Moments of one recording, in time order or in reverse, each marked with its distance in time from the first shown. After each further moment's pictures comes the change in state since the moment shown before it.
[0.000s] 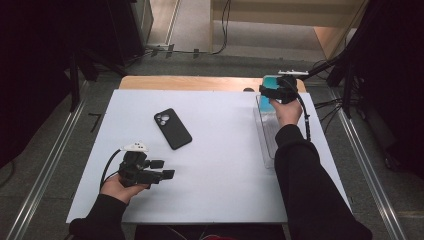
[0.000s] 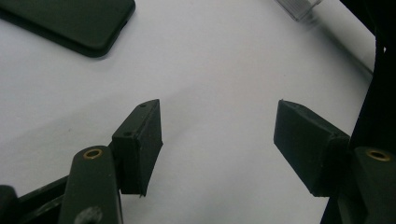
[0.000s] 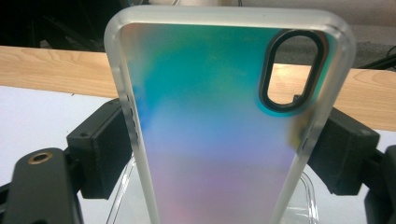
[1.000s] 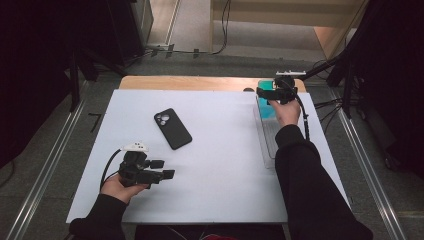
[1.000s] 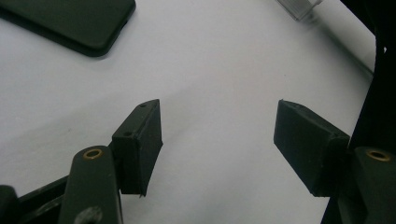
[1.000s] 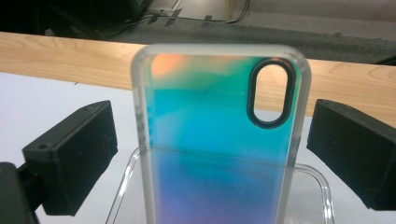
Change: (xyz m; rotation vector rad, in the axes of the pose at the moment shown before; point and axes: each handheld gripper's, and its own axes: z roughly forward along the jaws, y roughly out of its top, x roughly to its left) left arm 0.000 0.000 0.001 -0.001 -0.002 -0.005; right arm 0.001 -0.001 0.004 0.029 0.028 -0.021
